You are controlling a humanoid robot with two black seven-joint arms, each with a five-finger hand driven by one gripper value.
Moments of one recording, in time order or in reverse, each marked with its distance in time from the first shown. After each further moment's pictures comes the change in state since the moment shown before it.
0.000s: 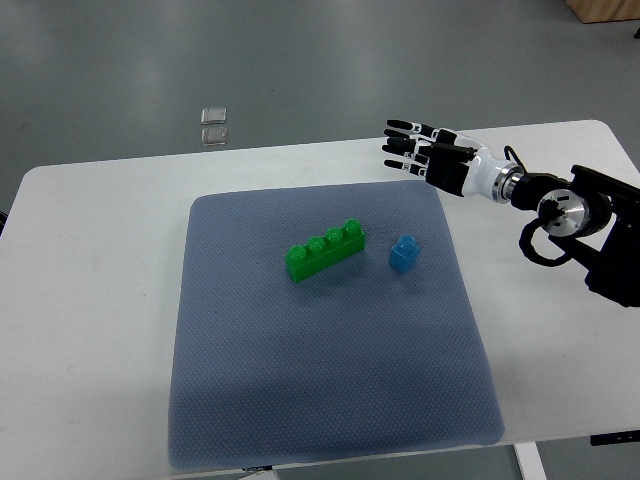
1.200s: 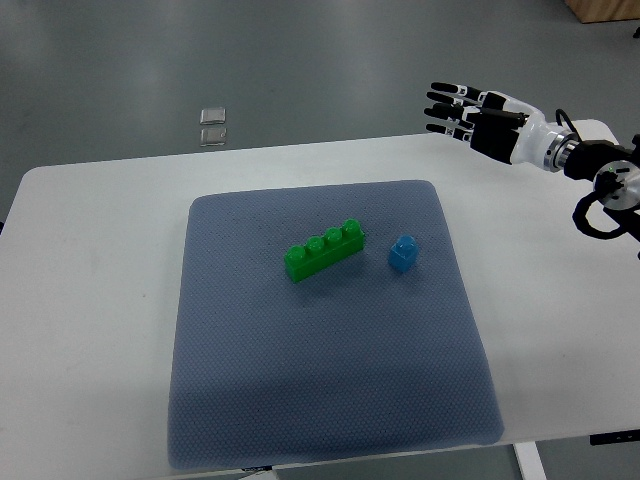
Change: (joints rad) left arm -0.002 0.000 0.001 -0.003 0.000 0.005 0.000; right arm 0.045 -0.139 -0.005 0.002 -0.020 0.088 0.014
